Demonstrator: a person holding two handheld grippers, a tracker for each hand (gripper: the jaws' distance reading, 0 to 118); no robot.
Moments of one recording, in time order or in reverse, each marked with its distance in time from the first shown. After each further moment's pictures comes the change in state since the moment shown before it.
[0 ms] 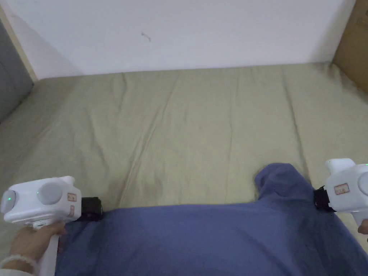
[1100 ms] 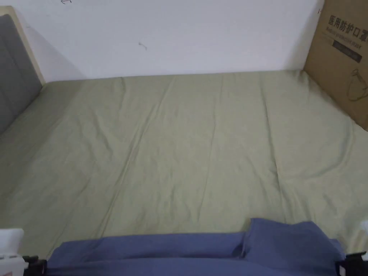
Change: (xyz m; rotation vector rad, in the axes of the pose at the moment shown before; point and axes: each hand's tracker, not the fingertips) left arm -0.054 -0.246 0.204 0.115 -0.049 -0.161; right arm 0.015 -0.245 0.177 -0.105 0.133 -0.076
